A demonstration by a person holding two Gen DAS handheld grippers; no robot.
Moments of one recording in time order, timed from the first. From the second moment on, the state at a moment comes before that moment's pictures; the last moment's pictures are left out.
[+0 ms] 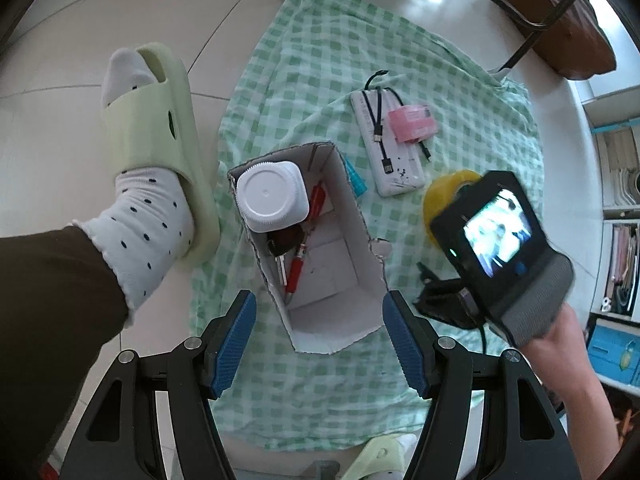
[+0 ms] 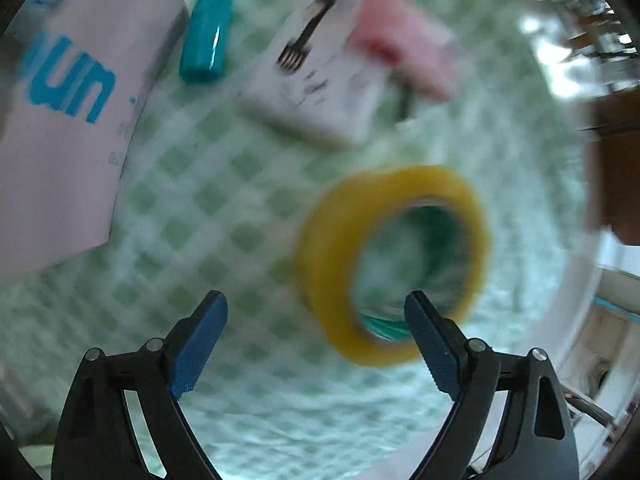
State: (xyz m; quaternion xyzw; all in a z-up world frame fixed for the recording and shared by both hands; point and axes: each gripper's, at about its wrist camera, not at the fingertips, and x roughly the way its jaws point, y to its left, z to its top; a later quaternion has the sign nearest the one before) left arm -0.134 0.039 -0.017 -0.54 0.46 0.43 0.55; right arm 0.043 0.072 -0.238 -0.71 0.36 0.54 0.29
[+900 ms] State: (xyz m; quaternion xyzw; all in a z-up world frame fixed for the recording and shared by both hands) left arm -0.111 0.030 0.002 -0.54 0.46 0.42 0.57; right arm 0.192 -0.025 -0.200 -0.18 0.84 0.41 0.30
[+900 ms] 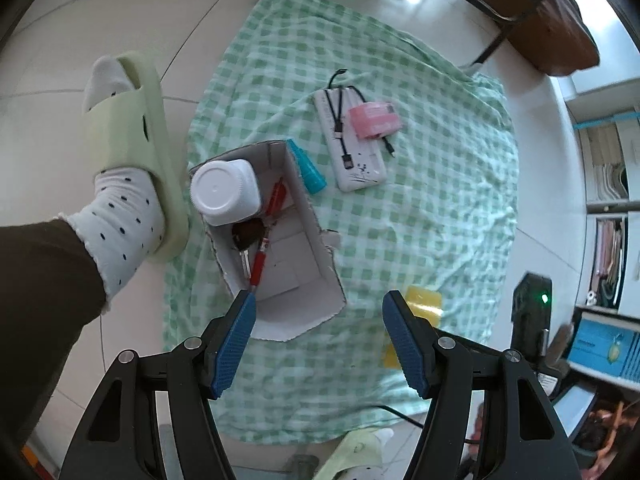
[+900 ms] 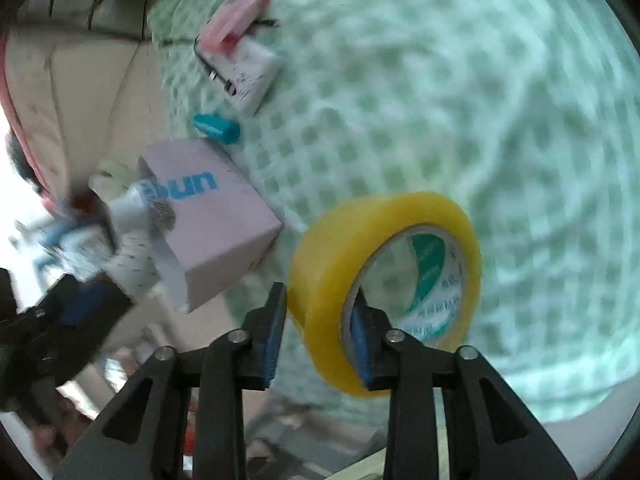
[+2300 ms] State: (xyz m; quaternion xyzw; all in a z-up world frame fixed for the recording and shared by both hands) left arm -0.086 0.022 -0.029 -0.51 0.53 0.37 0.56; right arm 0.197 -0.048 -0.224 -0.40 0.74 0.33 0.42
